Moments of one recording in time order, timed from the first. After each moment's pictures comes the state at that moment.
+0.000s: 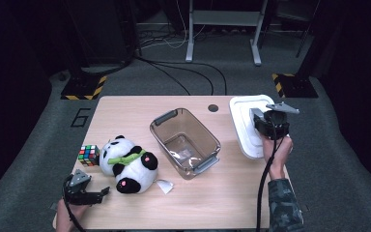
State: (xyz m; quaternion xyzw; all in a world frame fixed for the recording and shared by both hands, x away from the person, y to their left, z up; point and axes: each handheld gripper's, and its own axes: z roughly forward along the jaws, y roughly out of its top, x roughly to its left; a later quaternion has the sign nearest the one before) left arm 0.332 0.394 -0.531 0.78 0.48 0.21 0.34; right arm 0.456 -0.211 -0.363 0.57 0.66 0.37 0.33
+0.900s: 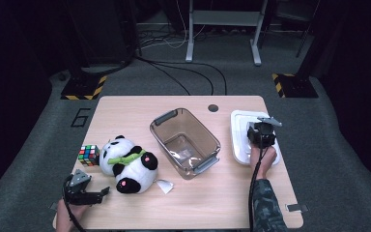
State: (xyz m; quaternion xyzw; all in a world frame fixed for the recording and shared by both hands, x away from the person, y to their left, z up) left arm 0.332 0.394 -0.531 0.78 0.48 0.21 0.34; right arm 0.488 -0.207 -0.456 0.65 0.61 0.33 0.32
